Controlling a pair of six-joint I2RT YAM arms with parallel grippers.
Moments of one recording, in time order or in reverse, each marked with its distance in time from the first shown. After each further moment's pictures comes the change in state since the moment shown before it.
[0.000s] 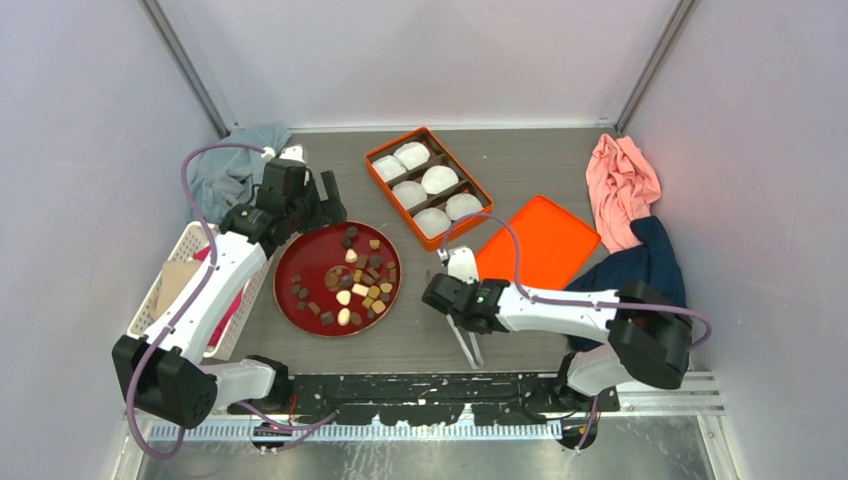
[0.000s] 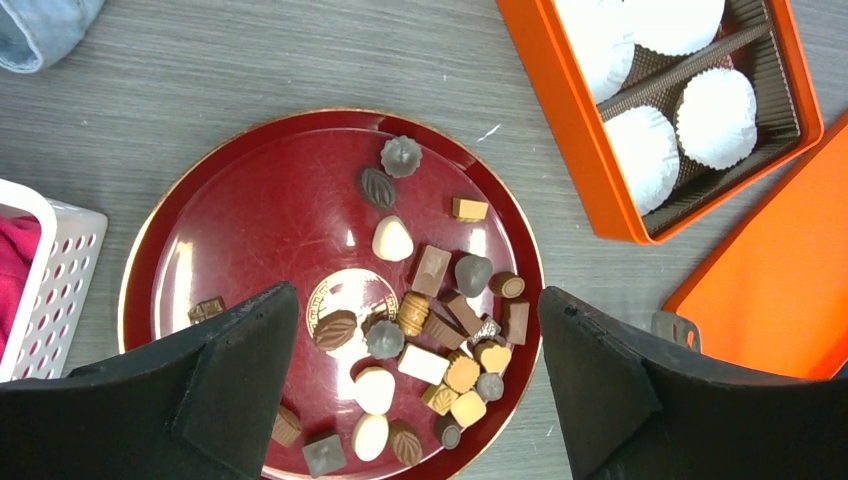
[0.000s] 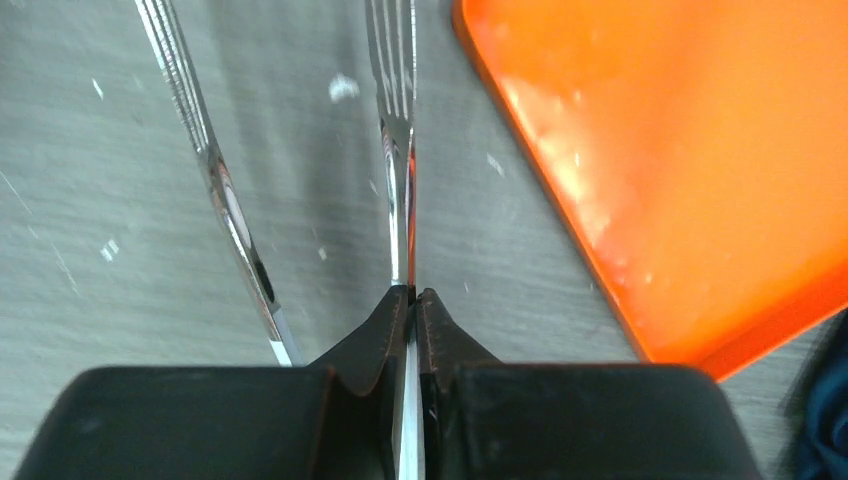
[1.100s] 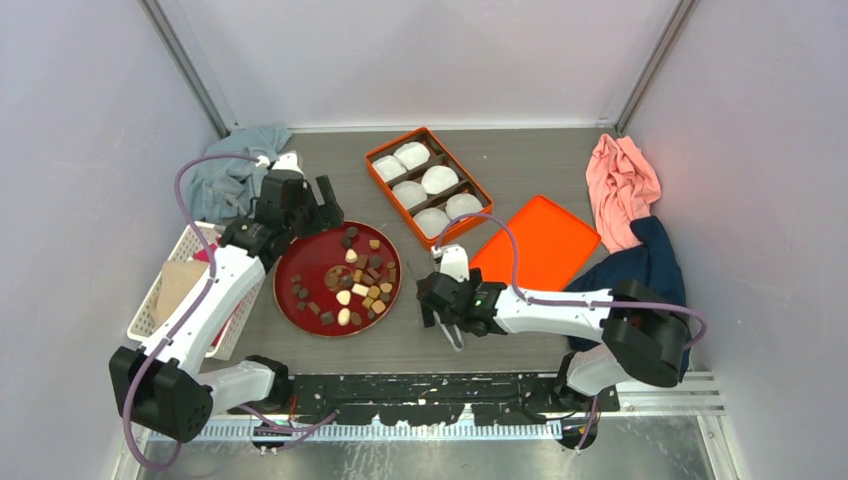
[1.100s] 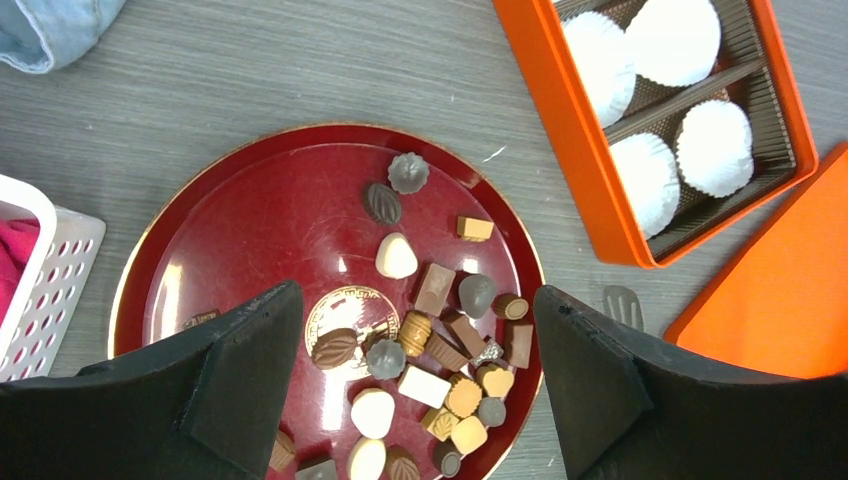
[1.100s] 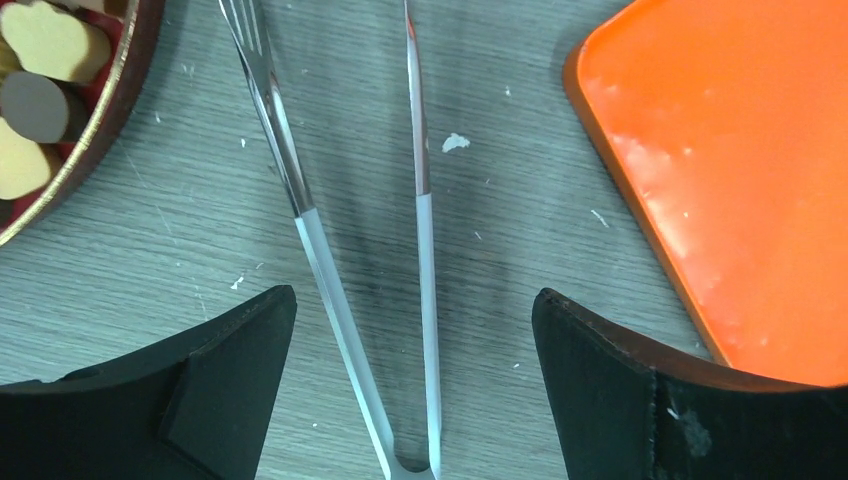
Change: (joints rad) left arm 0.000 -0.063 -0.095 0.114 -0.044 -0.031; right arm 0.008 0.032 0.018 0.188 -0.014 0.011
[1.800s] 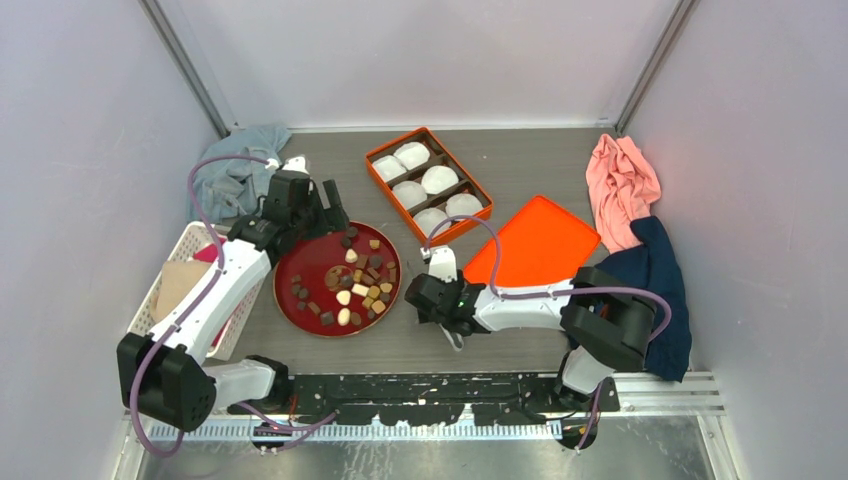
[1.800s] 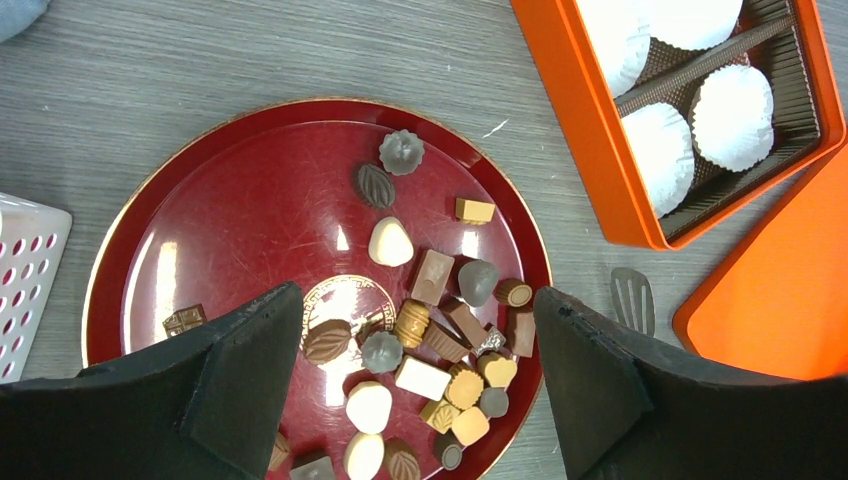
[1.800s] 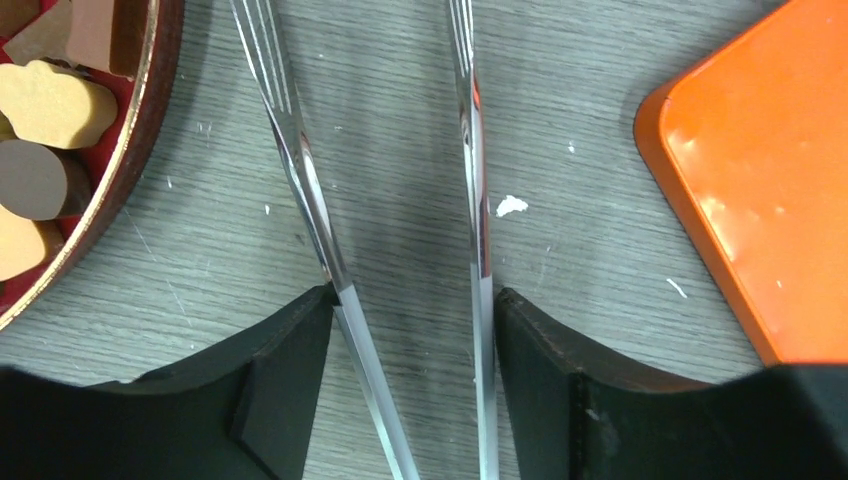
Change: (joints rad) left arm 0.000 0.048 -0.028 0.011 0.043 0.005; right arm 0.003 0.176 0.006 0.172 0.028 0.004
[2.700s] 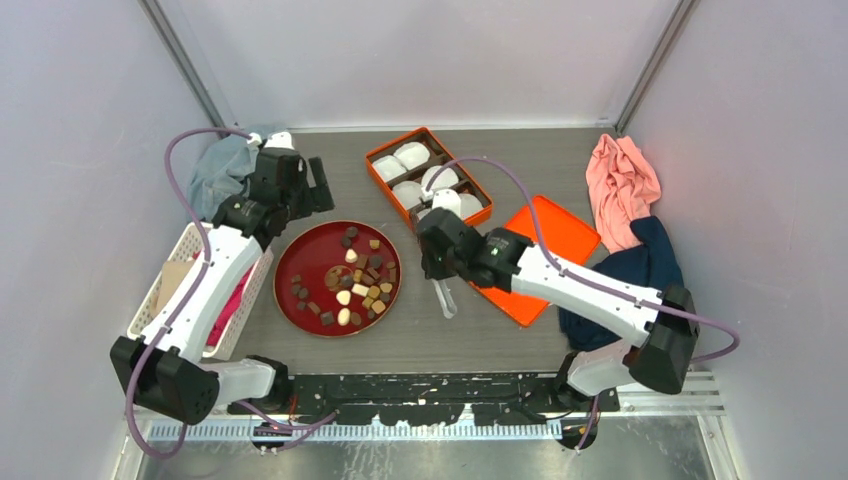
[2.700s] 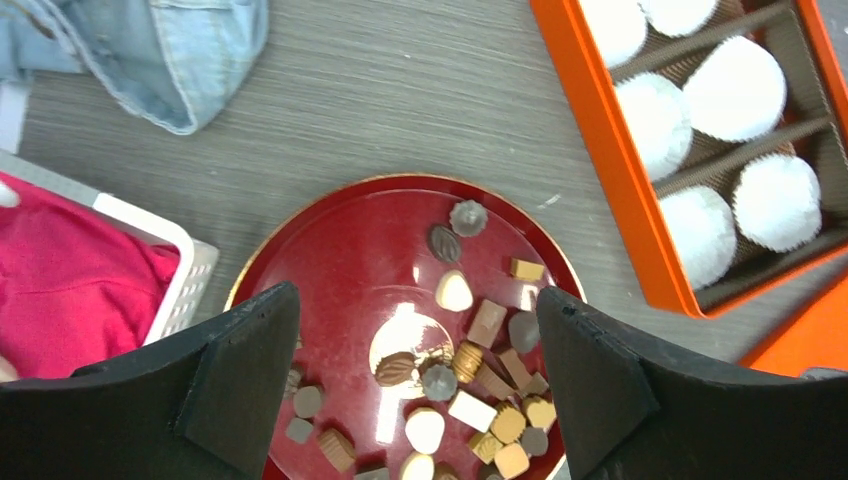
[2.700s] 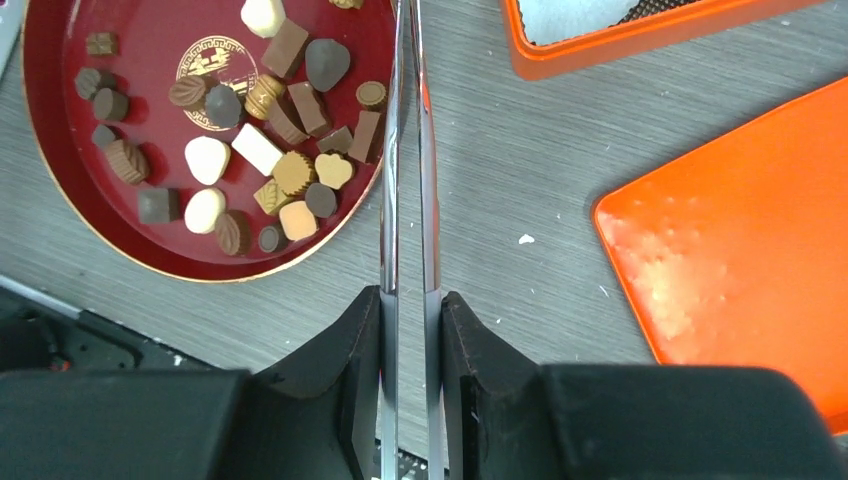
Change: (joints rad) left arm 0.009 0.023 0.195 -0.127 -0.158 0.081; right arm -0.090 -0.216 0.437 -0.450 -0.170 -0.156
